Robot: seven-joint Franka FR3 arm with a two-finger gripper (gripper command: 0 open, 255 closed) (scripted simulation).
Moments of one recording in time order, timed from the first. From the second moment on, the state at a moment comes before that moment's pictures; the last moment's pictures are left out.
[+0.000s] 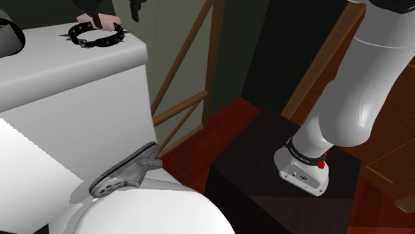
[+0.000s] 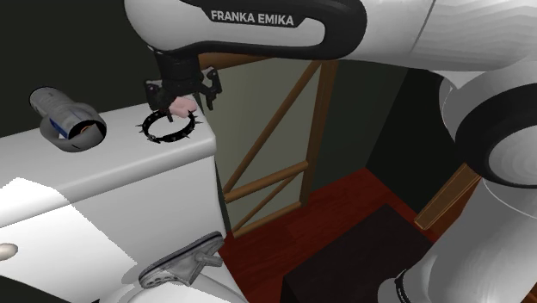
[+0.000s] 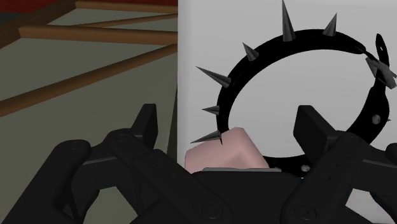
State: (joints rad) arm 0.21 0.19 0.42 -1.38 -0.16 1.67 0.66
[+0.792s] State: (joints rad) arm 0.21 0.19 0.42 -1.36 -0.16 1.66 0.66
